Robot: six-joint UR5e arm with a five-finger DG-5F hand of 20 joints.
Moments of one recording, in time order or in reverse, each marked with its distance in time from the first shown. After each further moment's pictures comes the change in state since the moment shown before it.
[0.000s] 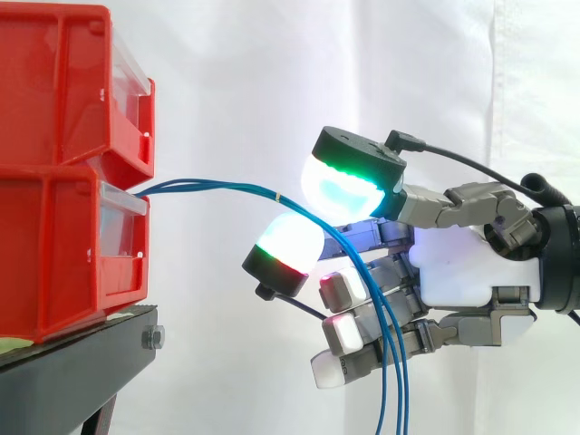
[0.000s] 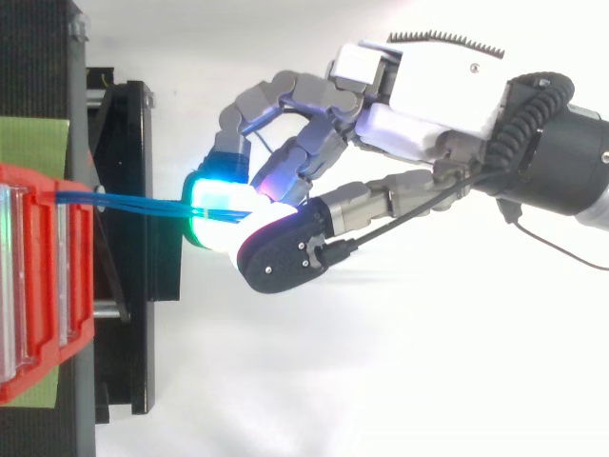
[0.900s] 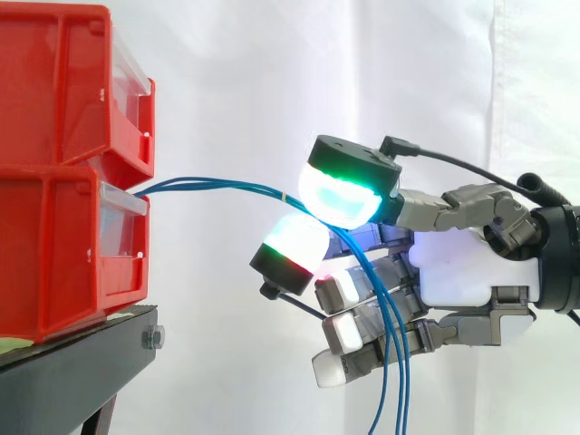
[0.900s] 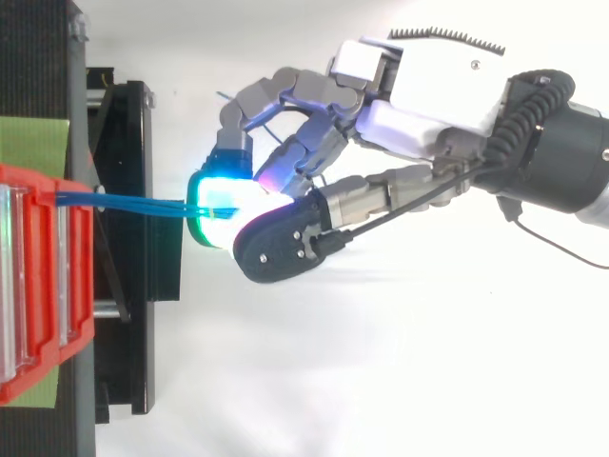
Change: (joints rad) arm -0.002 0.000 0.000 0.000 0.000 0.000
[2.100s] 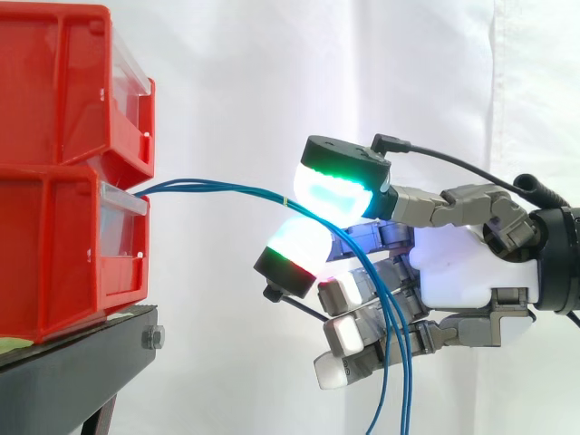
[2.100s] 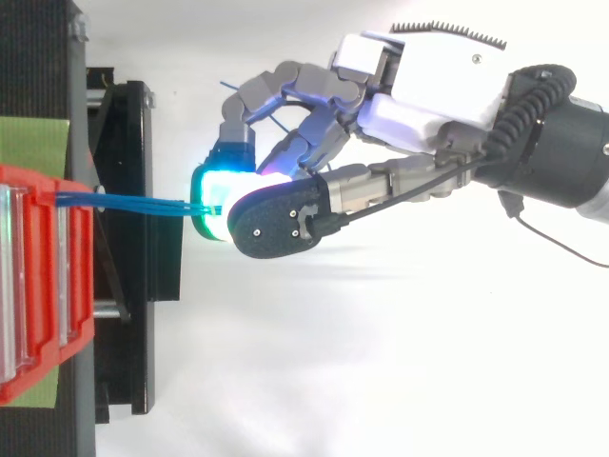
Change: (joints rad) arm -0.005 0.000 0.000 -0.006 0.000 0.000
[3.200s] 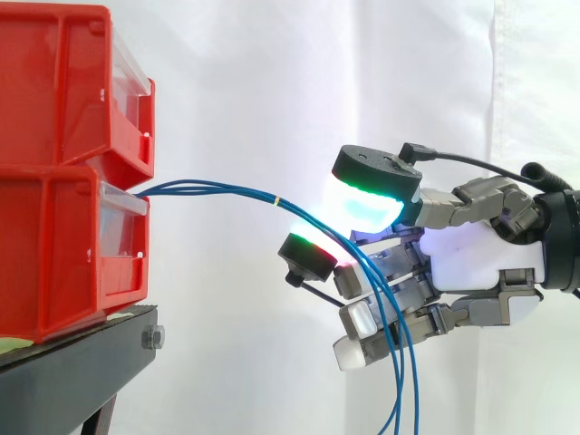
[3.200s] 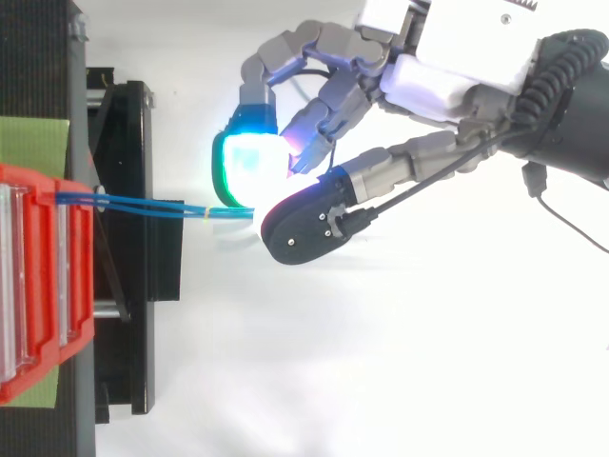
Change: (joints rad) arm -0.020 0.030 0.000 -0.067 0.000 -0.009
